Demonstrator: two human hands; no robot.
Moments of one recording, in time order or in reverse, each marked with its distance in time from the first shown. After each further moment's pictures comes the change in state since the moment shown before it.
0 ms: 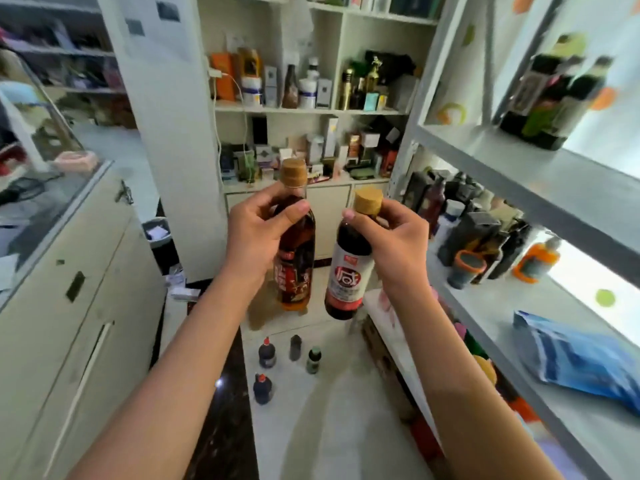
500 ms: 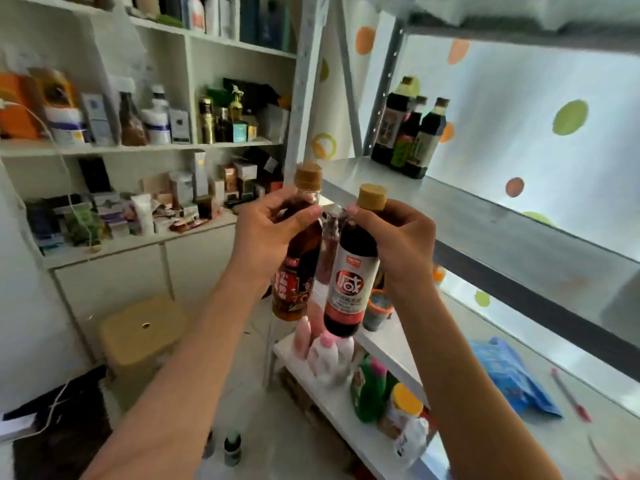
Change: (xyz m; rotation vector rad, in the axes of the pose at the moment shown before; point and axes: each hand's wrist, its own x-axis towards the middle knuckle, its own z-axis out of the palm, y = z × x) left_hand 0.163 -0.035 0.197 -0.220 -0.434 0.072; right_hand 0.163 0.003 -0.100 -0.165 0.440 0.003
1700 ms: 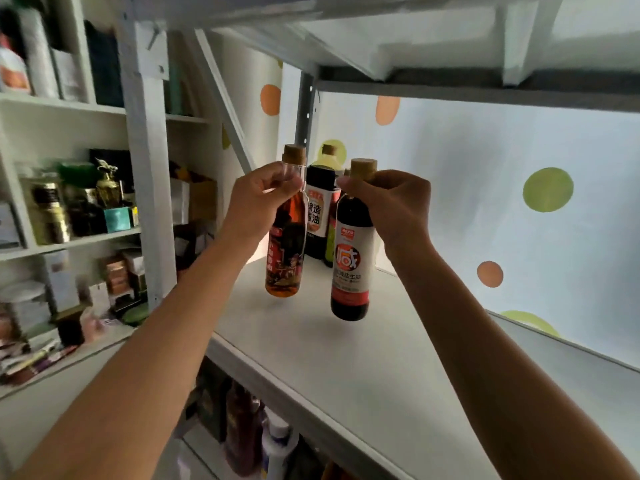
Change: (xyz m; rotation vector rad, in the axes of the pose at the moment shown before) left_hand 0.411 -0.121 0.200 0.003 -0.213 0.211; right_hand 0.423 0.039 -0.049 -0.252 0.254 -0.180
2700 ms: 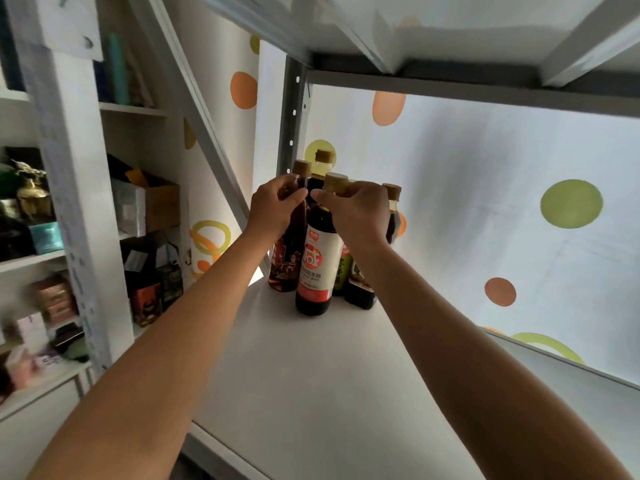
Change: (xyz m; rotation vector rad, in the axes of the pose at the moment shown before) left_hand 0.132 -0.132 0.039 0.243 -0.063 -0.007; right_hand 0.085 0.047 0.087 -0.395 0.061 0.054
